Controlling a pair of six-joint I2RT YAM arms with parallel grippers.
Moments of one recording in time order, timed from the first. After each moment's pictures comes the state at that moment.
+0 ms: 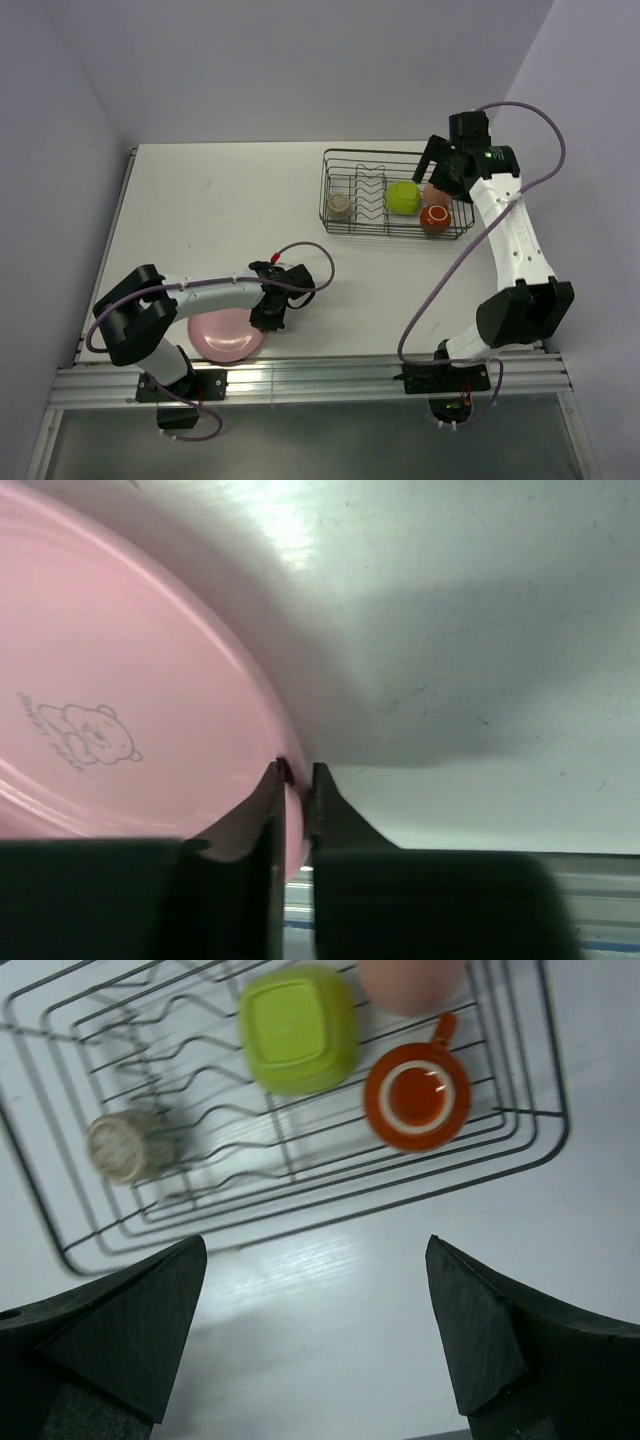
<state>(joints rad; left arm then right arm) -1.02 1.58 0.89 -0.84 -0.23 -0.84 0.04 1.52 1.63 -1.02 0.15 0.47</state>
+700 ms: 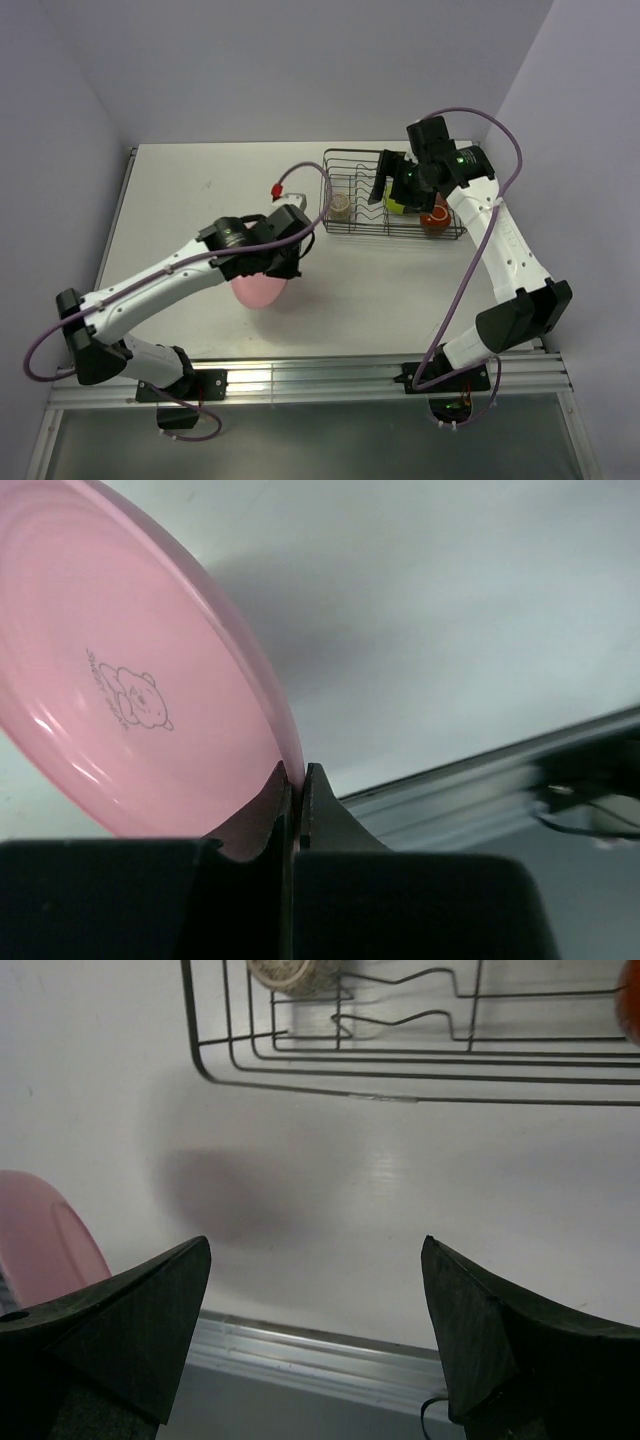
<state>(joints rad) -1.03 1.41 1.42 -1.05 -0.31 -0.77 0.31 1.49 1.69 -1.15 -0.06 0.51</state>
